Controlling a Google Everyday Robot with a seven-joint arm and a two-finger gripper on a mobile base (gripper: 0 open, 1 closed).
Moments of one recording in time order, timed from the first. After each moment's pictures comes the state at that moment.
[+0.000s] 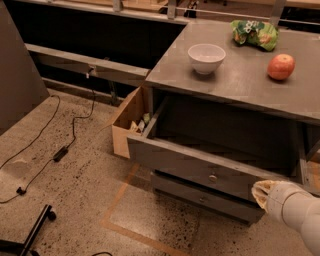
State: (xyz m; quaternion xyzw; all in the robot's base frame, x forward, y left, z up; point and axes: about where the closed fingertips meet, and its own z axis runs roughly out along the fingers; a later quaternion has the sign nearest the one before) arm 0.441 -0.292 0.671 -0.55 0.74 -0.20 0.34
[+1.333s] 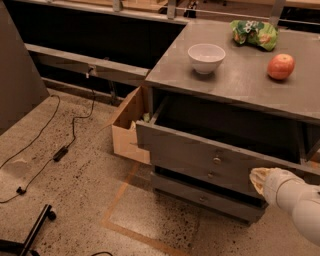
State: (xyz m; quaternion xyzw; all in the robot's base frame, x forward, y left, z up) arm 0.494 -0.305 0.661 -0.59 0.68 -0.25 0.36
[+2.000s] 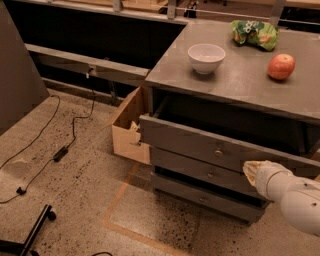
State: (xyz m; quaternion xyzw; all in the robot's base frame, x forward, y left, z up) arm 0.531 -0.300 0.648 -0.61 0.65 -0.27 0.37
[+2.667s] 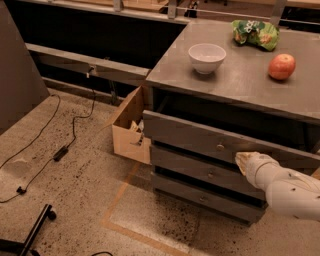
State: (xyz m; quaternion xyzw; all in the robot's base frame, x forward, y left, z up) arm 0.579 -0.293 0.633 -0.63 0.61 -0.30 0.38
